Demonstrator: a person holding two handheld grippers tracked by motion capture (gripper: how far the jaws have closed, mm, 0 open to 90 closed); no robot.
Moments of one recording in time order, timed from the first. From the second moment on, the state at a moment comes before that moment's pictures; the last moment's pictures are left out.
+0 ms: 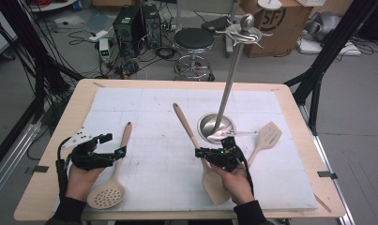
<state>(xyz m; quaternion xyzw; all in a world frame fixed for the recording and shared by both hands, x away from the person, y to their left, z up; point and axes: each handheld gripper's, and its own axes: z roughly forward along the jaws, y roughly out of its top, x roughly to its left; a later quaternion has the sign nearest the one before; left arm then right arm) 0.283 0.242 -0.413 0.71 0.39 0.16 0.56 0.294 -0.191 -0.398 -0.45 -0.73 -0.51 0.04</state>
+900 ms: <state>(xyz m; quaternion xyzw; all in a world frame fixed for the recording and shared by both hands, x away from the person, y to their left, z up) 0.282 0.242 -0.413 0.71 0.39 0.16 0.56 0.269 -0.259 -0.359 -0.45 -0.64 -0.61 -0.10</state>
